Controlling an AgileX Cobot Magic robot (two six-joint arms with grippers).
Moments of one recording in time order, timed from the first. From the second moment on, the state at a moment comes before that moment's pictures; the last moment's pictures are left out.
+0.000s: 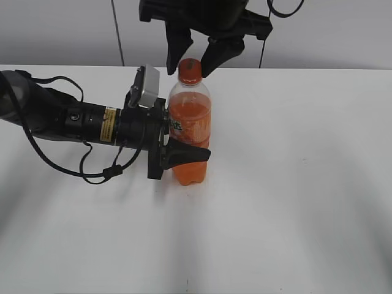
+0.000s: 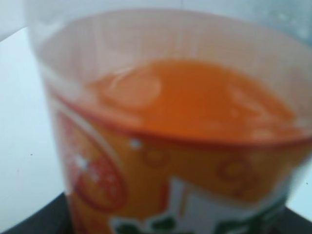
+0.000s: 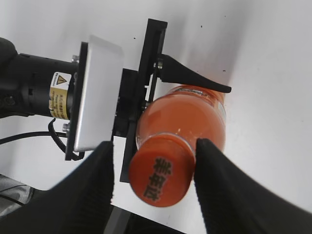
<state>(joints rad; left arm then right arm) -0.30 2.23 -1.19 1.48 -1.12 -0.63 0.67 1.97 -1.91 0.16 1.23 0.38</state>
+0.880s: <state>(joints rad) -0.30 2.23 -1.19 1.49 -1.12 -0.63 0.67 1.97 -1.91 0.16 1.23 -0.26</state>
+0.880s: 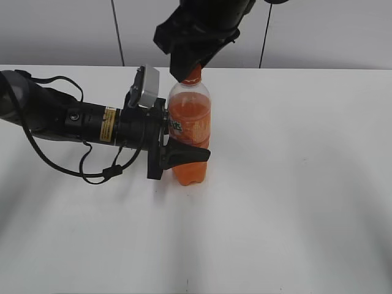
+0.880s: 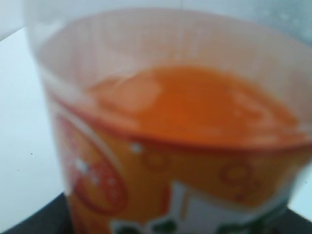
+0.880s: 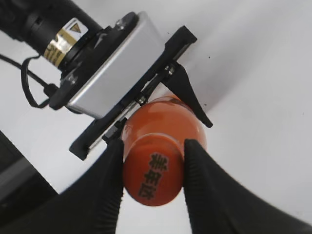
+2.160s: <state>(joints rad) -0.30 2.23 -1.19 1.49 -1.13 -0.63 0.67 1.97 -1.91 0.18 1.24 -1.17</state>
